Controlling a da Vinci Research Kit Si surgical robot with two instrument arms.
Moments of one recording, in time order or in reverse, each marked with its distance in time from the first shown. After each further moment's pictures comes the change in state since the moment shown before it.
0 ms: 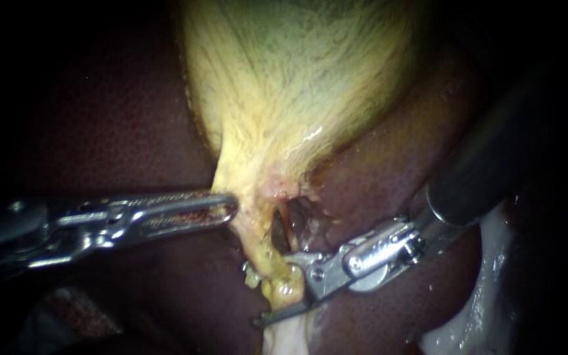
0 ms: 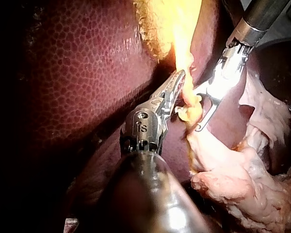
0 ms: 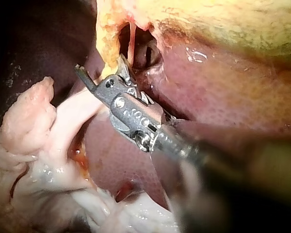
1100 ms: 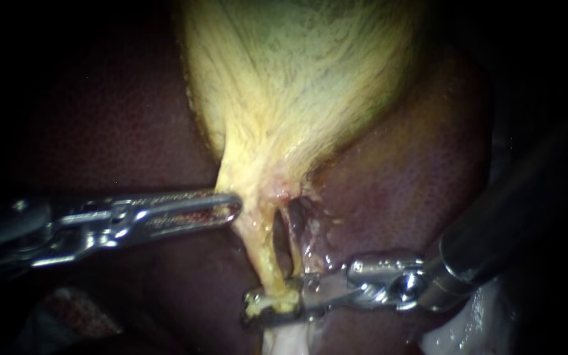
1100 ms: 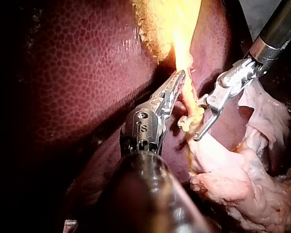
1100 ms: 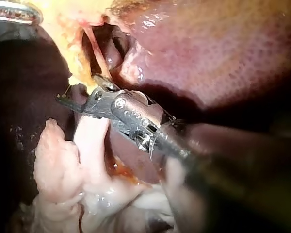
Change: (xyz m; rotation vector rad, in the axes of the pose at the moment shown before) right arm 0.001 -0.001 0.002 0.030 -0.002 0.341; left arm 0.000 0.000 0.000 -0.001 0.000 -0.002
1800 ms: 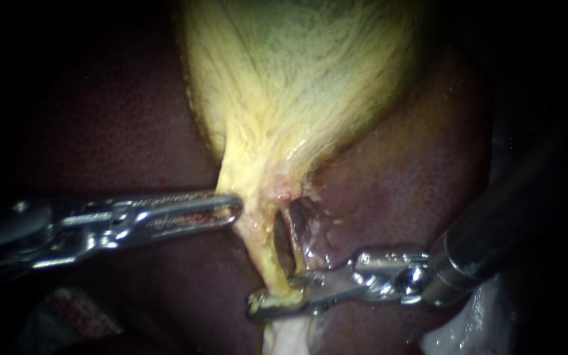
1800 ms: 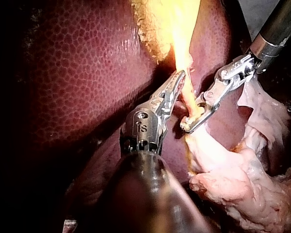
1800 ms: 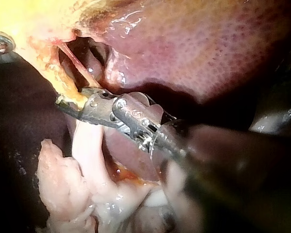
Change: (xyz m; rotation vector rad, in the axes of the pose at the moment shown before) right arm -0.002 0.001 -0.002 -0.024 -0.058 0.236; left arm 0.000 0.000 0.000 0.000 0.000 0.000
